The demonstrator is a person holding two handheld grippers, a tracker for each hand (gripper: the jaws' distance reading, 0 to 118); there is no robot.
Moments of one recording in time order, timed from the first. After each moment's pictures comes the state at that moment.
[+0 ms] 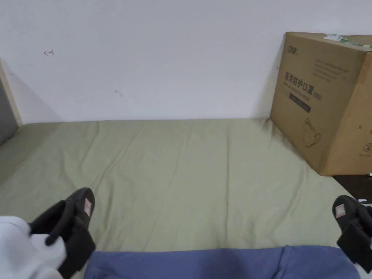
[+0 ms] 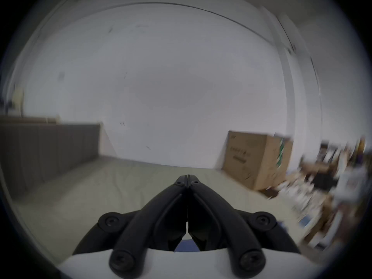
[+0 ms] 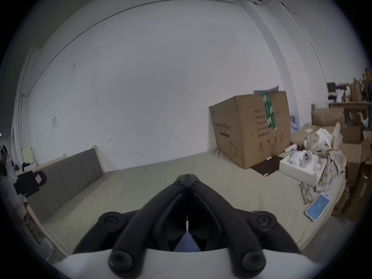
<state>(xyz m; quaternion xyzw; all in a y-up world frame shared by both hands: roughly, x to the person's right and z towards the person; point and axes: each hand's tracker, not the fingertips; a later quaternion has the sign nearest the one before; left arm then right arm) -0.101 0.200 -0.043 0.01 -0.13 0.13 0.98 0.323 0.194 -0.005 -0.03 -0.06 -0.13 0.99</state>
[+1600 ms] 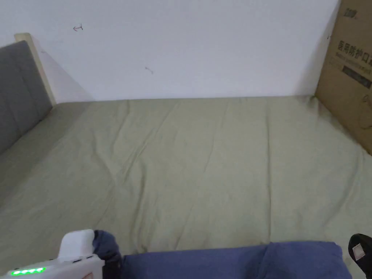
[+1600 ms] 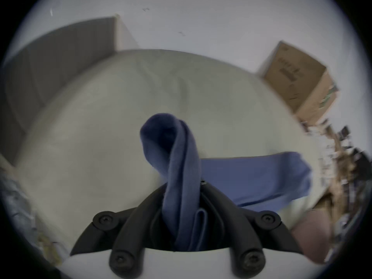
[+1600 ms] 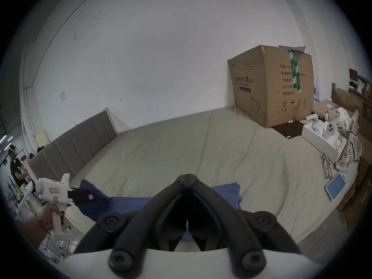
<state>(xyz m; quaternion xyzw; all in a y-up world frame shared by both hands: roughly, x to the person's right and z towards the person) -0.140 0.069 -0.168 -0.41 -0.10 0.13 0.90 0.295 0.148 -0.042 -0.20 0.02 -0.12 0.97</state>
